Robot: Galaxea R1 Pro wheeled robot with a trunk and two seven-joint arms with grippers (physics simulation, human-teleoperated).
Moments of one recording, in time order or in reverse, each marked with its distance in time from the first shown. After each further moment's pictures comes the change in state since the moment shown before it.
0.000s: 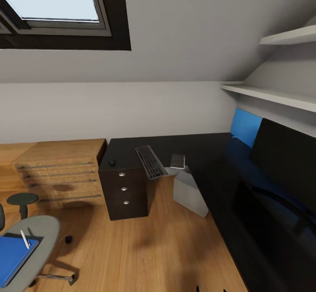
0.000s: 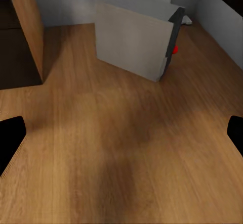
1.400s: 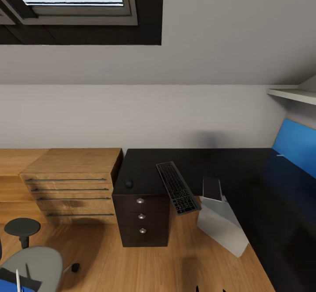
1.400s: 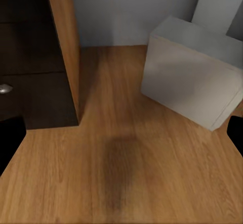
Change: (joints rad) left arm 0.000 -0.001 -0.003 0.000 0.000 -0.051 -0.003; right arm 0.000 0.004 -0.003 0.000 0.000 0.005 0.000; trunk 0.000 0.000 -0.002
